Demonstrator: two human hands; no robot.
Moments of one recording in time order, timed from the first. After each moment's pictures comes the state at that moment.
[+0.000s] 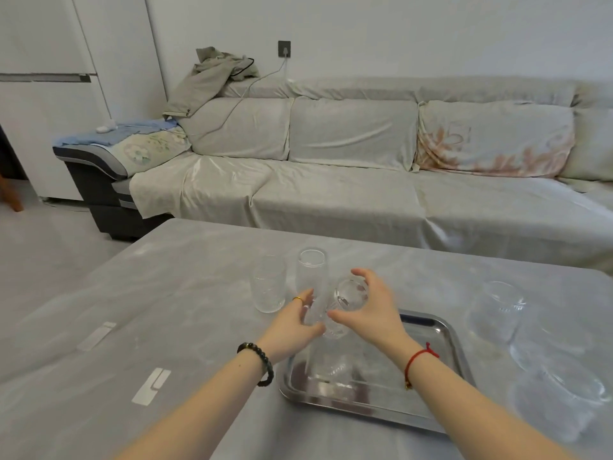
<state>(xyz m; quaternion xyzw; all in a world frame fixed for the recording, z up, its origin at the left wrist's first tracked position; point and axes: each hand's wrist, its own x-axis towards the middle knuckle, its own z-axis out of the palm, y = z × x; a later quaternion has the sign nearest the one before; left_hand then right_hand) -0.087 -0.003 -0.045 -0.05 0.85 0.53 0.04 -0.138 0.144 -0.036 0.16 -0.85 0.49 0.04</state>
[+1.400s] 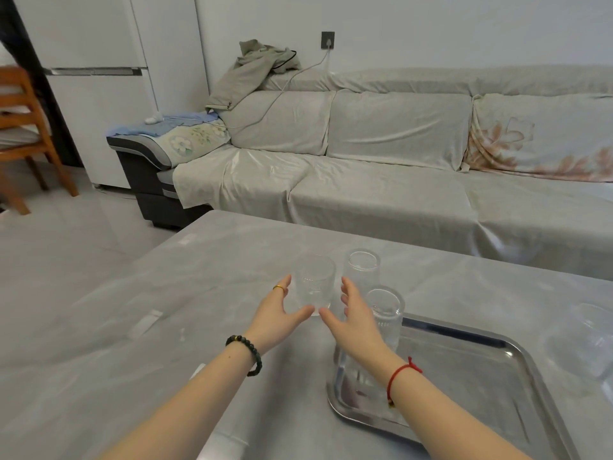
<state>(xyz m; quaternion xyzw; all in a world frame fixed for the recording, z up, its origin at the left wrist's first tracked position) -0.094 -0.107 -0.073 -0.12 0.84 0.52 -0.11 -0.128 0.039 -0.062 0.22 -0.81 0.54 -0.06</state>
